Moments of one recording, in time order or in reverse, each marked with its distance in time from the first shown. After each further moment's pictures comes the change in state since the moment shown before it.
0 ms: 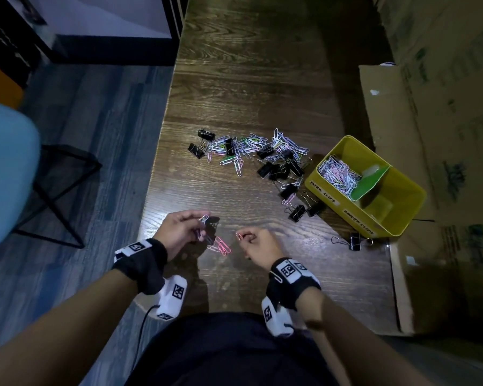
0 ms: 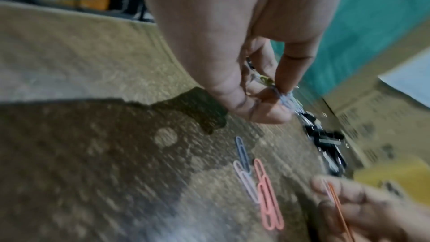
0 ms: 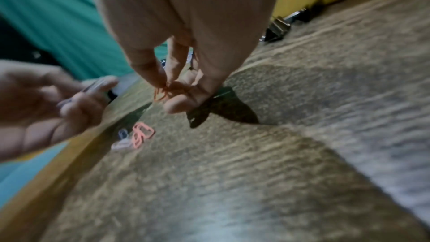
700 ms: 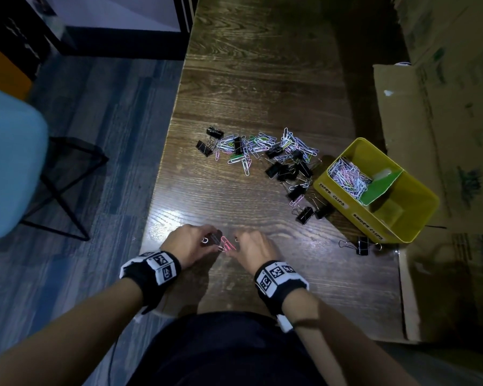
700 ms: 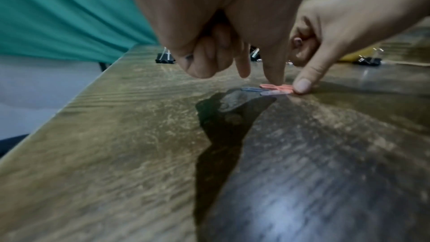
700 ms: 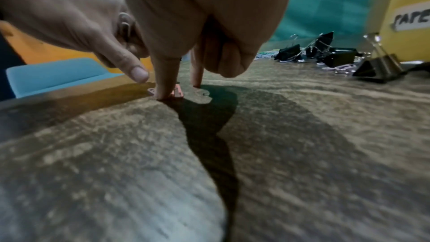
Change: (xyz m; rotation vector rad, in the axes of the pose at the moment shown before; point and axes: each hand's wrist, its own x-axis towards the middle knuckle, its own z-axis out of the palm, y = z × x) left_hand -0.011 -0.016 -0.012 1.385 -0.067 0.347; right_hand -0.008 -0.033 0.013 -0.741 -0.111 -0.176
